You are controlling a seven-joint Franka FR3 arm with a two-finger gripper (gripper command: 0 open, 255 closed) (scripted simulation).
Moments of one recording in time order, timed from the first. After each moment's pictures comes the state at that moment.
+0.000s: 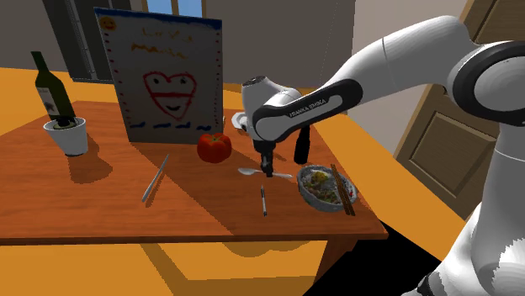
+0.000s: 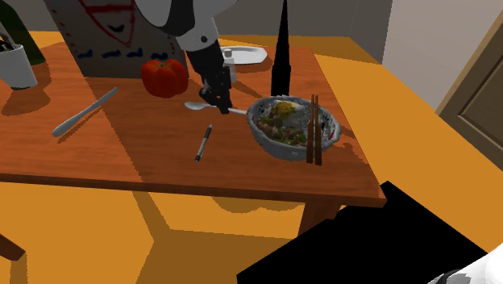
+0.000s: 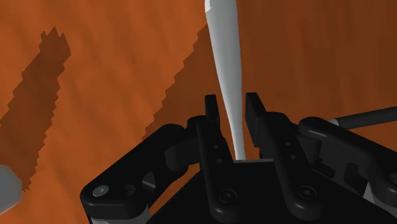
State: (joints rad) arm 0.16 0.28 0.13 -1.89 -0.27 2.00 -0.34
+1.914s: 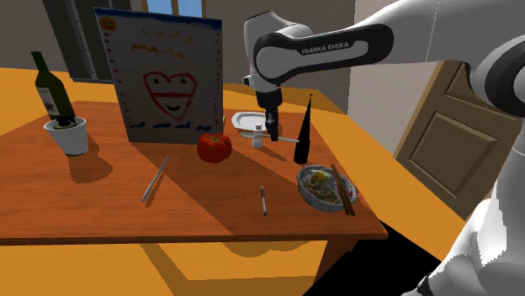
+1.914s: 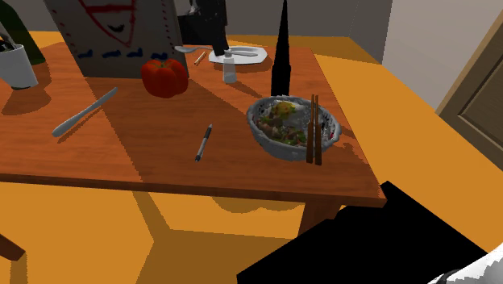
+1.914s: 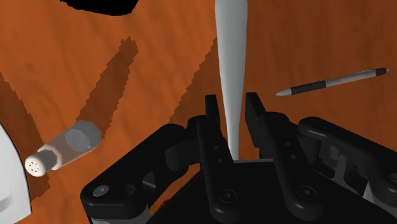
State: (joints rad) arm 0.16 0.17 0.14 -1.64 -0.23 1.66 -0.42
